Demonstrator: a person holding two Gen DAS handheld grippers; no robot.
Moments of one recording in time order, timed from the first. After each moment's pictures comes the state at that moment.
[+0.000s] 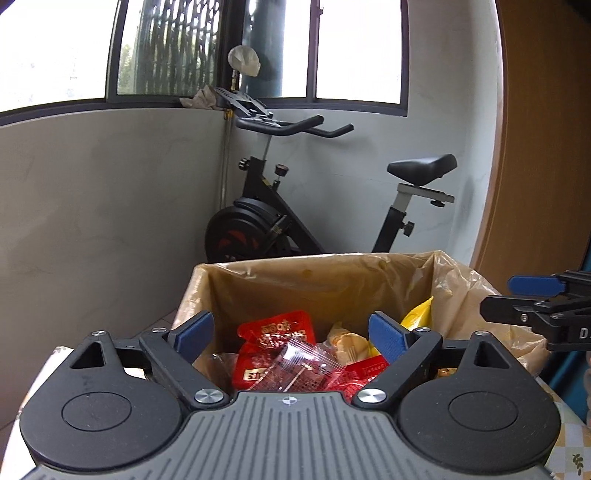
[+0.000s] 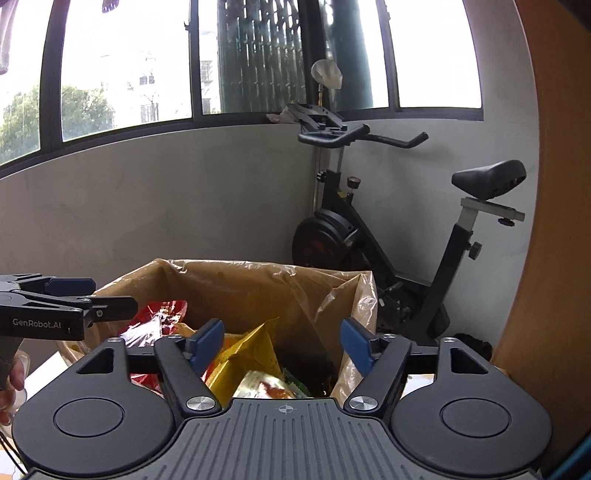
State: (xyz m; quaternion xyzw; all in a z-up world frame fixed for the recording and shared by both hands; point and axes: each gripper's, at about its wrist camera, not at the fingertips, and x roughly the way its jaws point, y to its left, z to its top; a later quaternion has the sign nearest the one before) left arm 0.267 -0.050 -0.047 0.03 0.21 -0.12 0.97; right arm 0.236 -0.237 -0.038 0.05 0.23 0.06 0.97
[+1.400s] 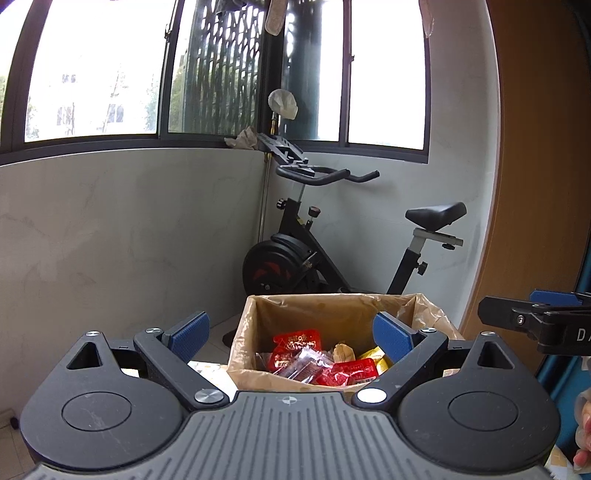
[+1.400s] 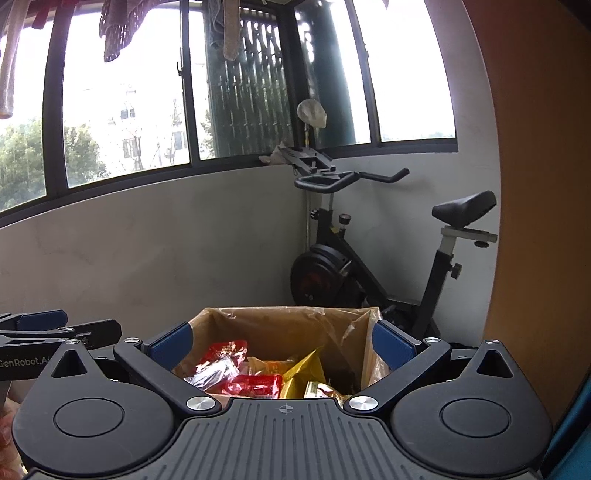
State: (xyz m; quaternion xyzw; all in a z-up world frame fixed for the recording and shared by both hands) left arm 0.161 -0.042 0.025 0.01 0.17 -0.06 0.98; right arm 0.134 -0.204 0.048 0.09 0.19 0.03 0.98
